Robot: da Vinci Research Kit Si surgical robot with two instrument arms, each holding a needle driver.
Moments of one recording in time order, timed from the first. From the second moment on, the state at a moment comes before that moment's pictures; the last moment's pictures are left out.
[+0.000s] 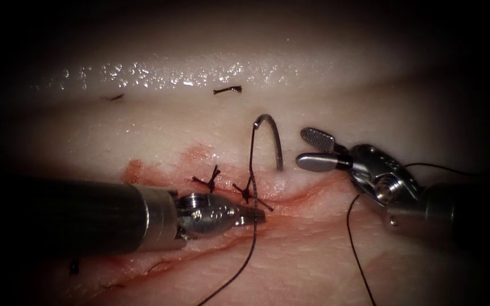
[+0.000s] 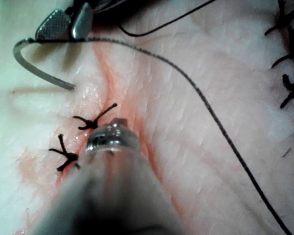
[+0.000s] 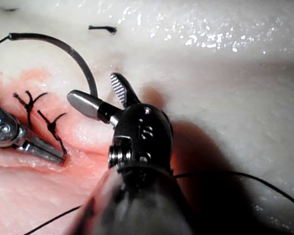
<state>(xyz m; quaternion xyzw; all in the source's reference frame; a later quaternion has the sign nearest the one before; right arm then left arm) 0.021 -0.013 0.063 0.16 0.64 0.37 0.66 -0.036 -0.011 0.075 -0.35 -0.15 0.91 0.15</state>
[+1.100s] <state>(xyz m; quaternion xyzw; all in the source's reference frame) 0.028 -0.009 0.062 0.14 0.47 0.19 0.85 -0.036 -0.011 0.075 -0.35 -0.15 0.91 0.15</state>
